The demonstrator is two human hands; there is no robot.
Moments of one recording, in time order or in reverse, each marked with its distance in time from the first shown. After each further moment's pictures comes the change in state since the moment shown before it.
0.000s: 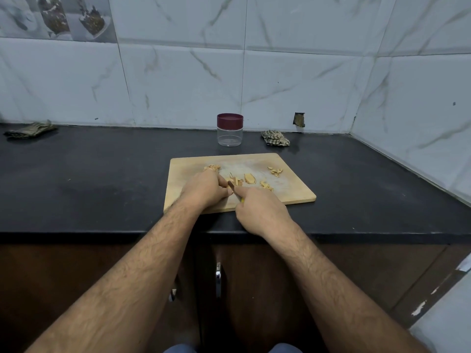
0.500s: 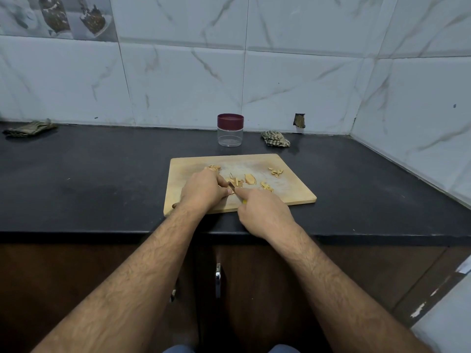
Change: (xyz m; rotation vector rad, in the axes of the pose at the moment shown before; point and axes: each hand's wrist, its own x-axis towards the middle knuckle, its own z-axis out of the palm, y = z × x) left_hand -0.002 0.000 0.006 -0.052 0.123 -0.057; right_hand -0.004 0.004 -0.002 -0.038 0.006 -0.006
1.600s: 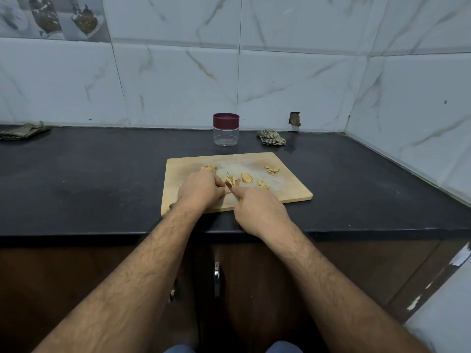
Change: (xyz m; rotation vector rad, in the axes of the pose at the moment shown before) left_hand -0.003 0.002 -0.003 0.064 -0.016 0.032; right_hand -0.003 -0.007 -0.001 0.037 0.005 0.033
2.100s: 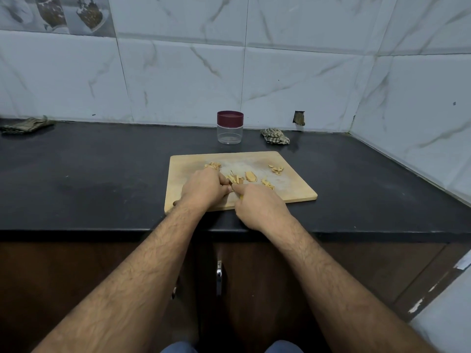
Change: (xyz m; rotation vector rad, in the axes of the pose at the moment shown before) left_hand -0.002 0.000 -0.001 0.014 -0.008 0.023; right_hand 0.012 -0.004 0.003 -0.068 -0.026 -0.043
